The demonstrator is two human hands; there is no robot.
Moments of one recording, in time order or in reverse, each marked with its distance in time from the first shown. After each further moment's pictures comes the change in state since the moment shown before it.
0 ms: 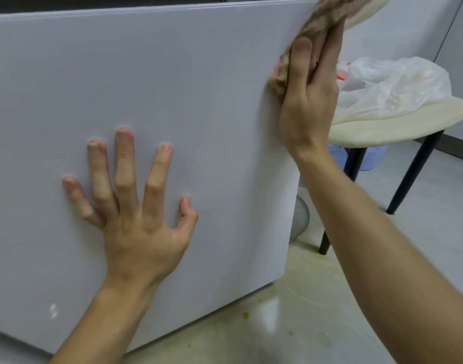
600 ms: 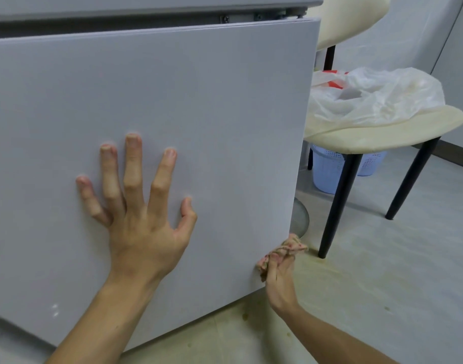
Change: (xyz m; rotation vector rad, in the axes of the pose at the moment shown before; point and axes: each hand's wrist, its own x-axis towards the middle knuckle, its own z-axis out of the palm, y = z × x) left_hand 0.001 -0.002 -0.008 0.016 -0.024 -0.006; right_hand -0.295 0.146 -0.079 -0.250 -0.459 0.803
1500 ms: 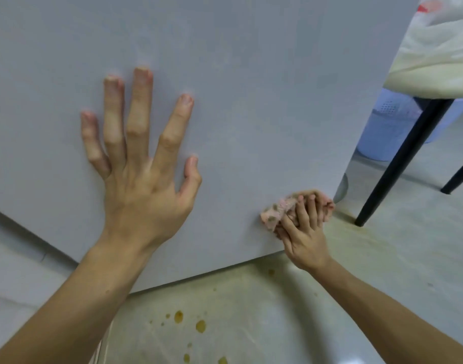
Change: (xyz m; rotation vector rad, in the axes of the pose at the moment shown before) left_hand -0.034 -0.040 -0.020 -0.003 -0.100 0.051; right_hand 0.031 0.033 0.017 -0.620 0.170 -1.222
